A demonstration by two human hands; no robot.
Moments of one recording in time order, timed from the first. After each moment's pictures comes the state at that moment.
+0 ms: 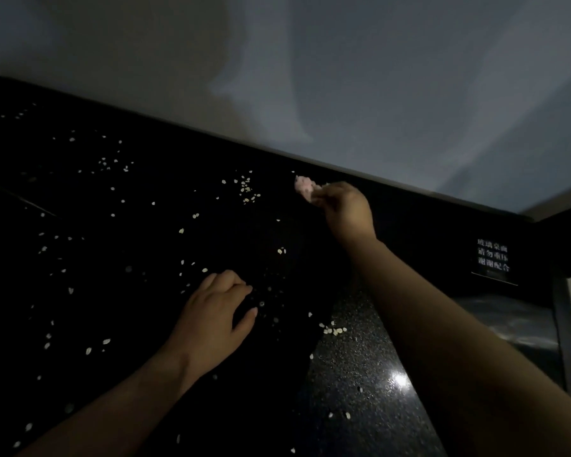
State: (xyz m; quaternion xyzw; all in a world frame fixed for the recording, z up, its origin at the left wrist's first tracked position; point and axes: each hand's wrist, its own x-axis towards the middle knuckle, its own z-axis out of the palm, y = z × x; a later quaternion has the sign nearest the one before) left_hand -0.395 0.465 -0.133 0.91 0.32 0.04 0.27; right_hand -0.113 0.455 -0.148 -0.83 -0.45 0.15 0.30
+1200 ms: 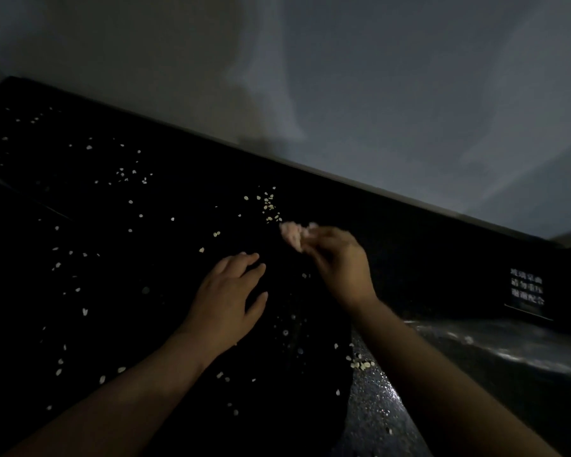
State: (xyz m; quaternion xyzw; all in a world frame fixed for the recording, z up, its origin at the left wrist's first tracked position) left_hand -0.380 0.524 -0.148 0.91 0.33 0.02 0.23; right_hand -0.173 0.445 -0.166 -0.78 -0.52 0.15 0.33
